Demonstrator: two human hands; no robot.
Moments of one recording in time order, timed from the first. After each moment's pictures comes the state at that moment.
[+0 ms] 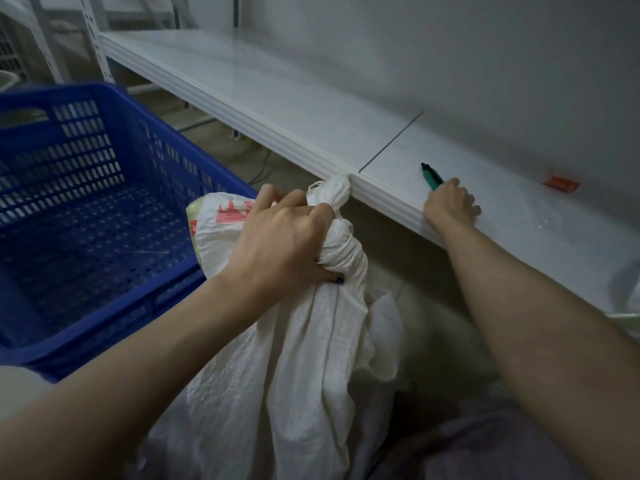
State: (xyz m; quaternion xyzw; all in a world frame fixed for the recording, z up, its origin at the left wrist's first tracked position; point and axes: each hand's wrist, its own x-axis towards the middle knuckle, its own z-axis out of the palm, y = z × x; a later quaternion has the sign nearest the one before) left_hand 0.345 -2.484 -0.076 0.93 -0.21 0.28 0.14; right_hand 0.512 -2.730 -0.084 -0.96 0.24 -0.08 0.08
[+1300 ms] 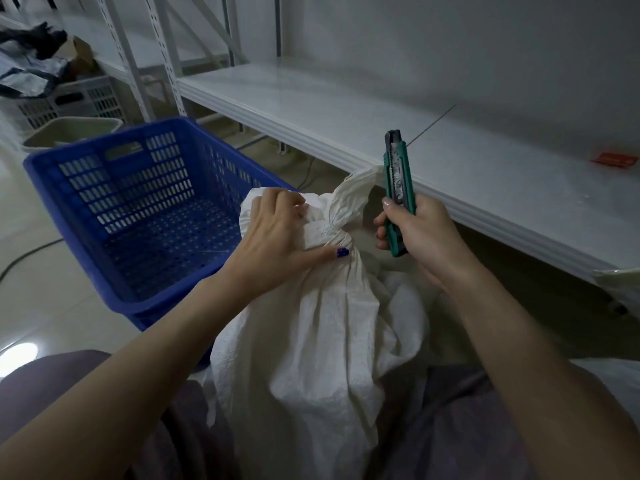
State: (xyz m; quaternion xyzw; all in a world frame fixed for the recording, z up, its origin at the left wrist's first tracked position) left_hand 0.277 -2.460 -0.069 0.95 -0.07 0.14 0.27; right_hand 0.307 -2.646 -0.034 -0.79 -0.02 0.03 0.61
